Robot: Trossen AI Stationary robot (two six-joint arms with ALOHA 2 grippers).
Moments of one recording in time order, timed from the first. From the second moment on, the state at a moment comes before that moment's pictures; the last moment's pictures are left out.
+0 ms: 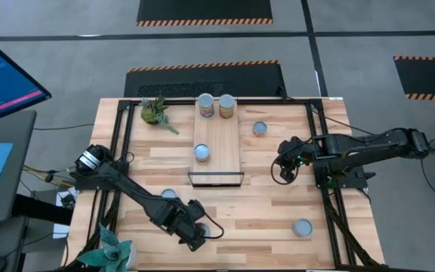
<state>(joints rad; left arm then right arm) -0.58 1.88 1.49 -0.91 -0.10 -1.21 -0.02 0.86 0.53 -0.61 0.13 0.39</state>
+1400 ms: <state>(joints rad) -0.42 1.71 1.88 -1.57 -0.20 -1.01 -0.01 0.86 0.53 -0.63 0.10 0.39</state>
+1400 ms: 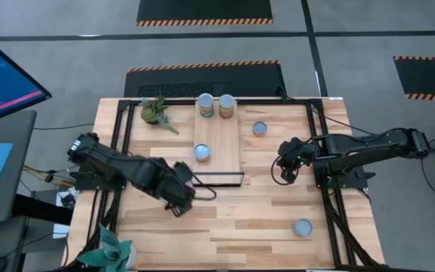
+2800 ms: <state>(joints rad) 0.40 1.78 1.87 -1.22 -0.20 -0.08 -0.11 0.86 0.53 -0.61 0.10 0.39</state>
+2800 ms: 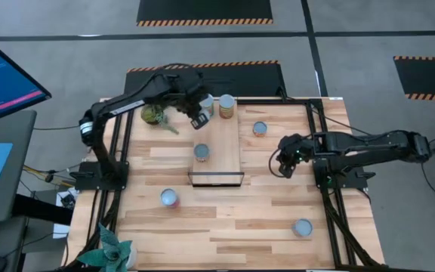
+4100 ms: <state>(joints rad) 0.44 1.95 1.87 -1.16 -0.09 -0.10 -0.15 0.86 0.53 -0.61 0.10 0.38</state>
